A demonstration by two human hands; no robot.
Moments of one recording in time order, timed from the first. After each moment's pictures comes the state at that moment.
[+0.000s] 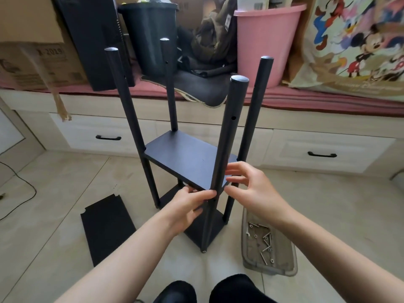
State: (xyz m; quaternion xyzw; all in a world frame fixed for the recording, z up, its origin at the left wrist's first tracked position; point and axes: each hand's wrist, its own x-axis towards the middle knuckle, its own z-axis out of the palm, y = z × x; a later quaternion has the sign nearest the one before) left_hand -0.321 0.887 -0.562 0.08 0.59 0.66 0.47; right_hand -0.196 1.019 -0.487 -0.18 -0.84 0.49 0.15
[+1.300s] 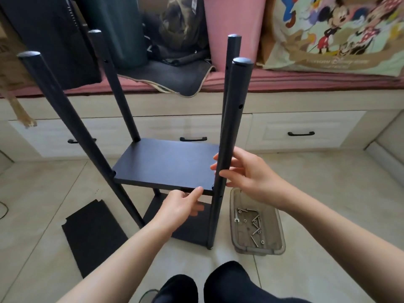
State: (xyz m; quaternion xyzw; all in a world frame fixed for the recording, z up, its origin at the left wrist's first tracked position) left_hand -0.293 0.897 -0.547 0.16 0.82 0.42 0.36; right_hand -0.174 1.051 -0.487 -0.11 -0.83 0.53 0.15
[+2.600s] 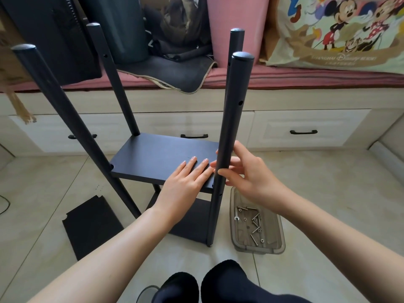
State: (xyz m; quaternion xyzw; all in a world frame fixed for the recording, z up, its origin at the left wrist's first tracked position) left_hand -0.326 0.911 -0.569 0.61 0.79 0.06 -0.11; right_hand -0.177 1.051 -0.498 -0.07 -0.84 0.51 0.20
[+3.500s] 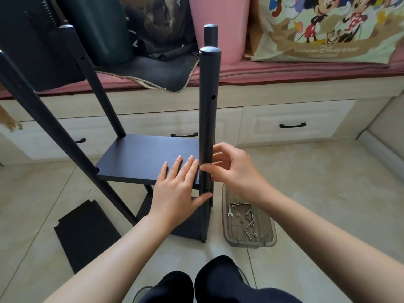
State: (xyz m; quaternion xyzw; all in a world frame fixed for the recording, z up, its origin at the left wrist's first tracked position) left_hand -0.300 0.921 -0.575 0.52 0.84 0.07 -0.12; right_hand -0.181 1.056 -0.510 -0.13 -0.78 0.57 0.23
